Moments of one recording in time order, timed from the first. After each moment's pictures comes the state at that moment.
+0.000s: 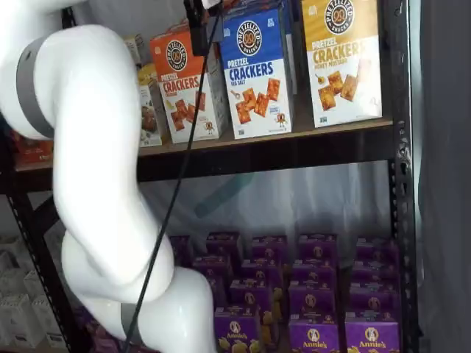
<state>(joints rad) -0.16 -0.36 -1.67 0.14 2.04 -1.66</state>
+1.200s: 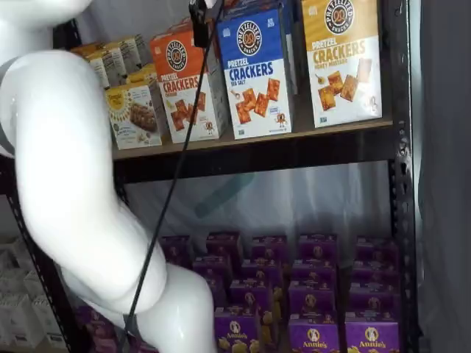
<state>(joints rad) -0.31 -0.49 -1.49 0.40 1.73 -1.72</state>
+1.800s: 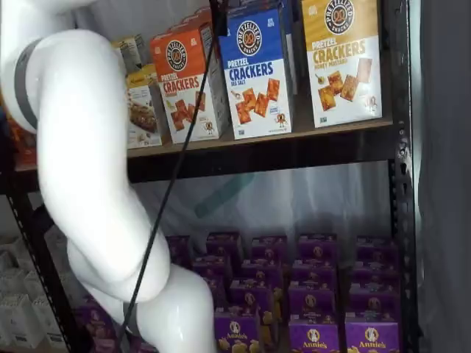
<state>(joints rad) -0.34 -0.36 -1.59 0.39 1.69 -1.76</state>
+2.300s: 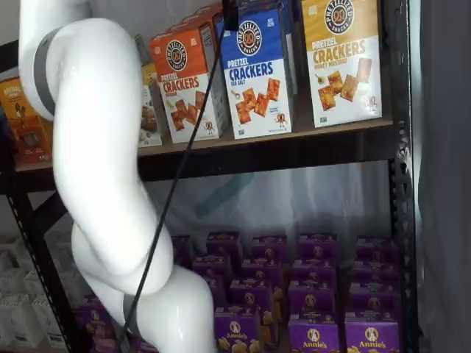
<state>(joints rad) -0.34 -0.28 -1.67 0.35 1.68 -1.78</state>
